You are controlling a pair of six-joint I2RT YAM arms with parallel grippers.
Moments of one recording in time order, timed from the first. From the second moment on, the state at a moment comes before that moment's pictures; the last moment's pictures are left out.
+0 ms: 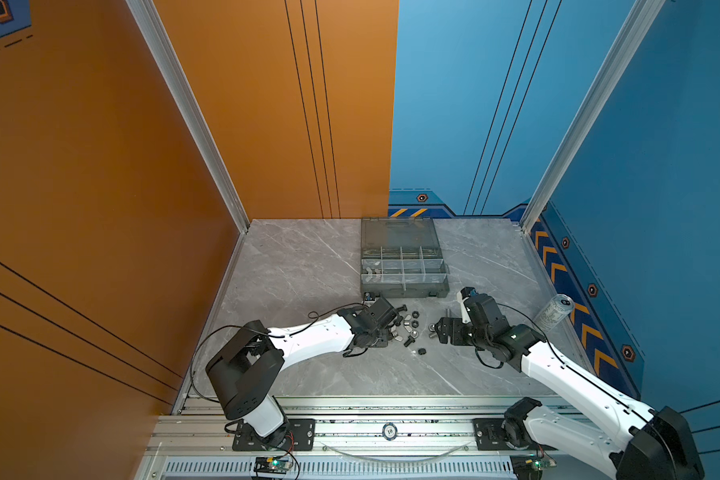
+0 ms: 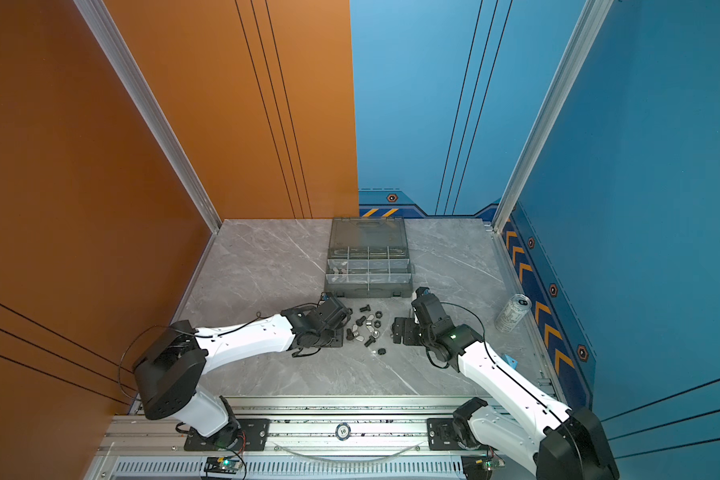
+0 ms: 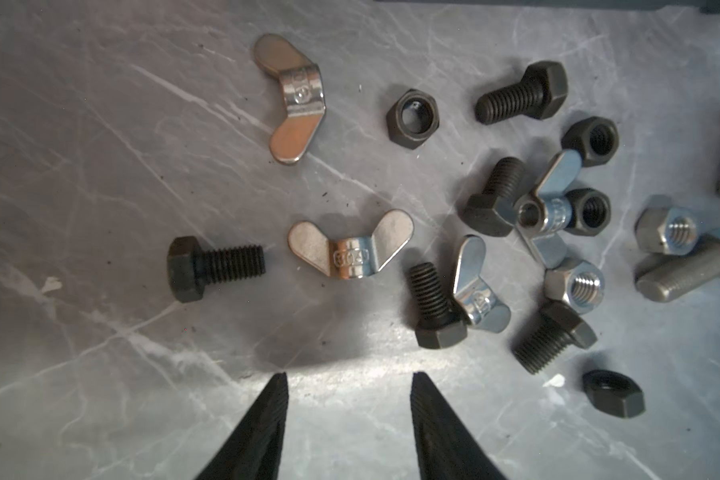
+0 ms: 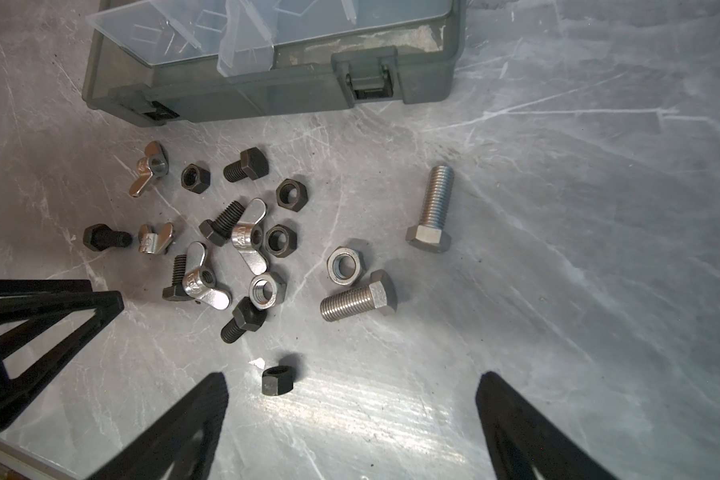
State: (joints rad) left arm -0.89 1.61 0.96 -0.48 -0.19 -0.85; right arm 0.51 1.03 0.63 -0.51 0.01 0.50
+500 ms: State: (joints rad) left arm -0.87 1.72 0.98 -0.42 -0.15 -0.87; right arm 0.52 1.03 0.63 -0.51 0.01 0.50
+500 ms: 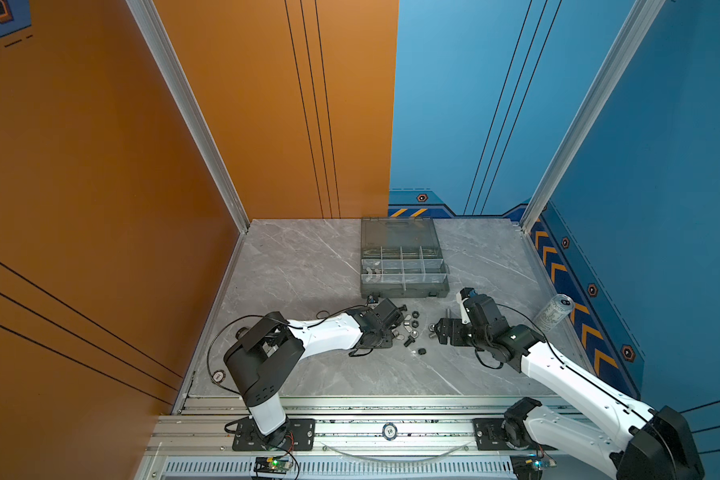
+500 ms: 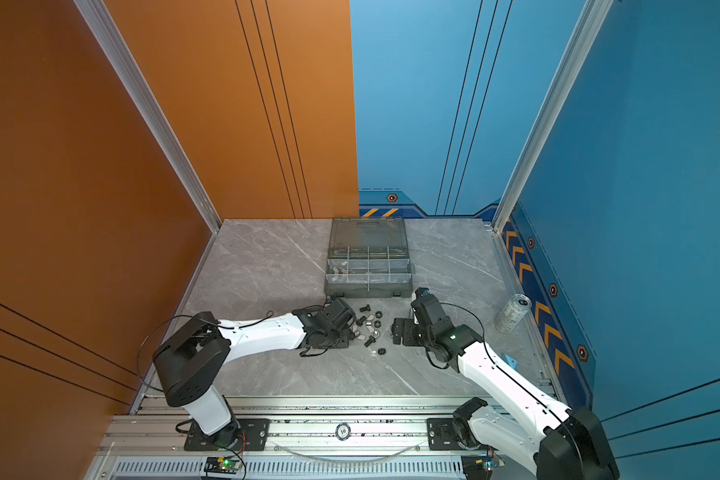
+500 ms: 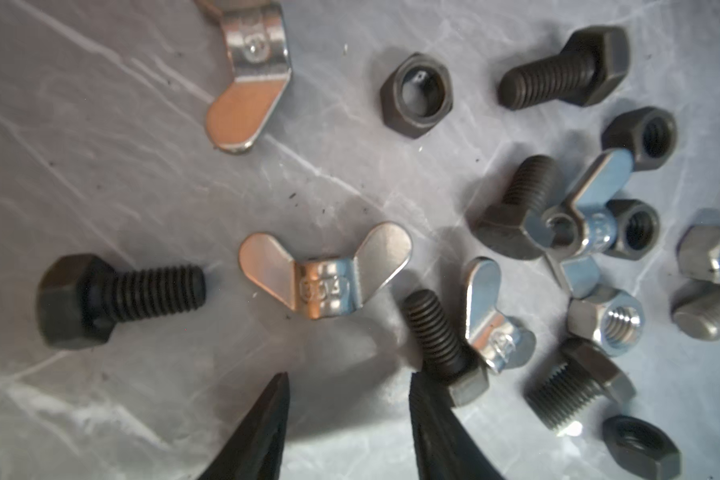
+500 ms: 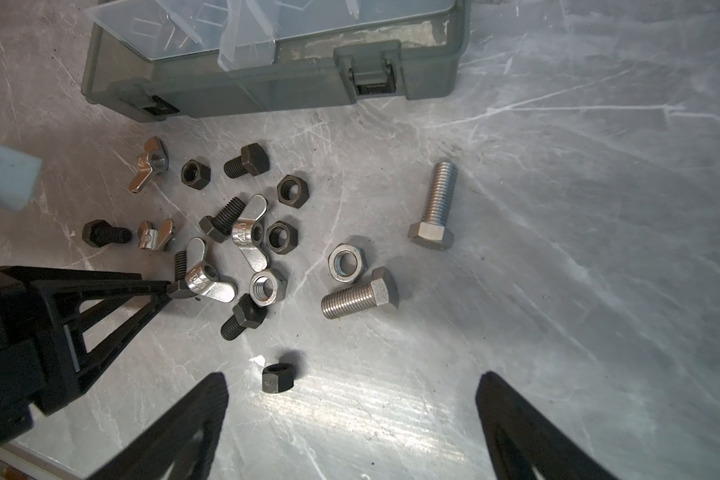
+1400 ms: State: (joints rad) left arm -0.77 1.82 1.10 -0.42 -0.13 -0.77; right arm 0.52 1.02 0.62 -0.51 0.01 0.50
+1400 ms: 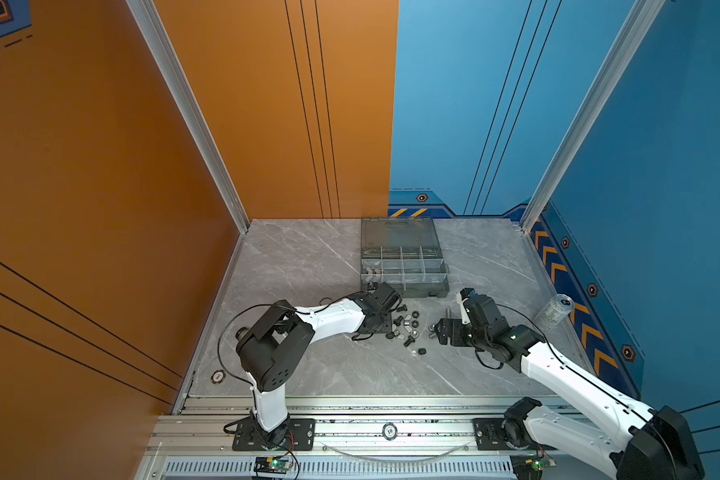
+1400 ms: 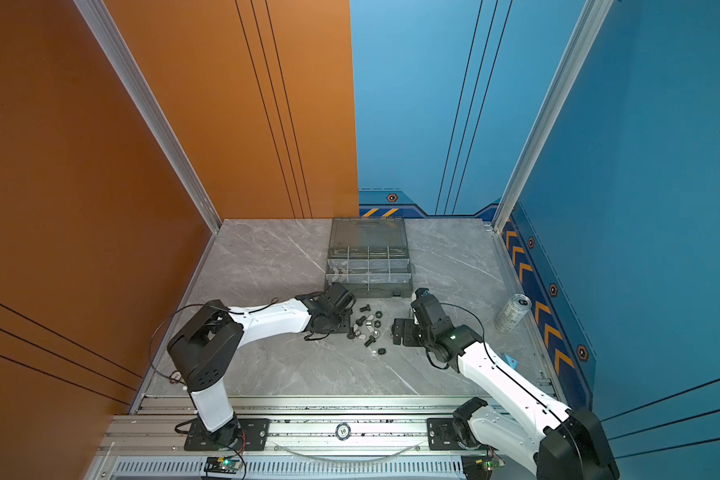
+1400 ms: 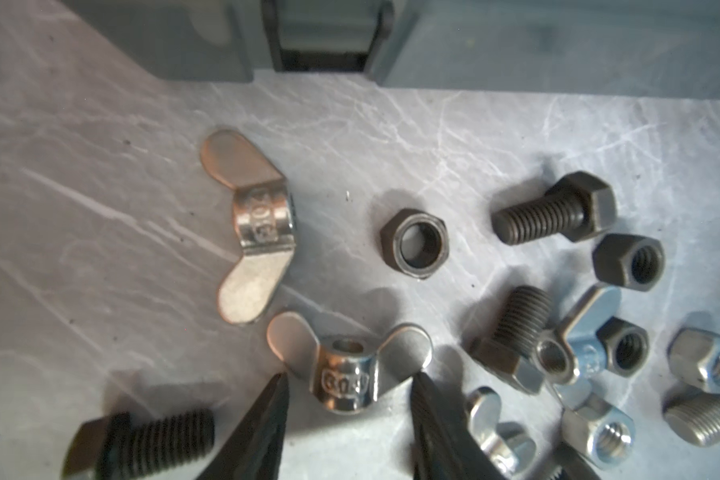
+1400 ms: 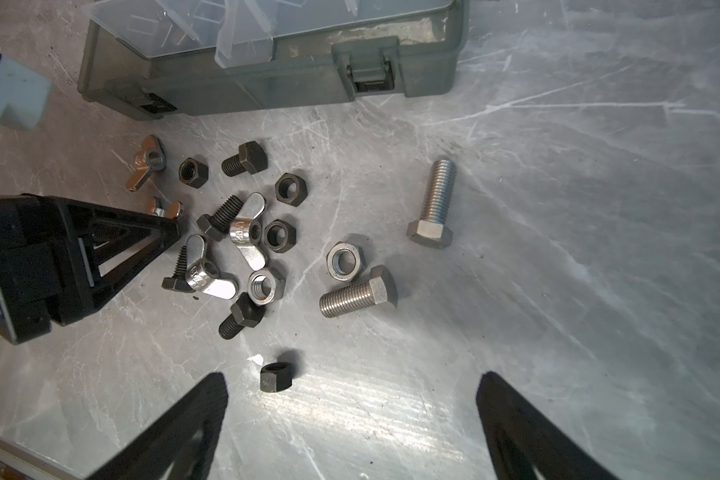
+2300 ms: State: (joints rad) left arm -0.75 1.88 1.19 -0.48 -0.12 -0.71; right arm 0.52 1.02 0.61 -0.51 0.01 0.50
